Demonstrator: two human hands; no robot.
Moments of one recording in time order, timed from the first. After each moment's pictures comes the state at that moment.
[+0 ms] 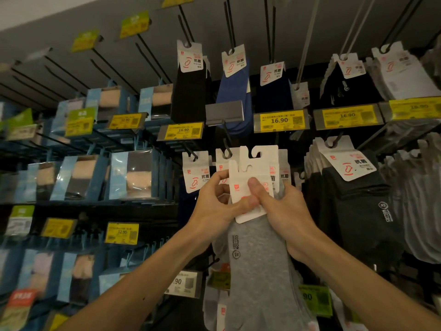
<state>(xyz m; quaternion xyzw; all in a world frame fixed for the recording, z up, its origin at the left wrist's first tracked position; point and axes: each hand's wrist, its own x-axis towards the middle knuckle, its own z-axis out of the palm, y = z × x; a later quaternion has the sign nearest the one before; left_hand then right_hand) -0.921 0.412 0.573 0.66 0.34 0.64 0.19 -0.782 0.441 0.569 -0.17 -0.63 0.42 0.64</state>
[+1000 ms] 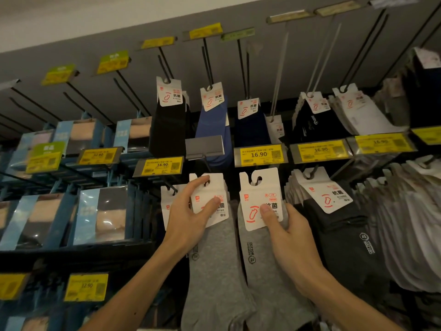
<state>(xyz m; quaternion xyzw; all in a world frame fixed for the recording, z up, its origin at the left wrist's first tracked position) -0.951 0.463 0.616 0.66 0.32 0.68 -0.02 -0.760 0.462 0.575 -0.25 -0.61 0.26 0.71</state>
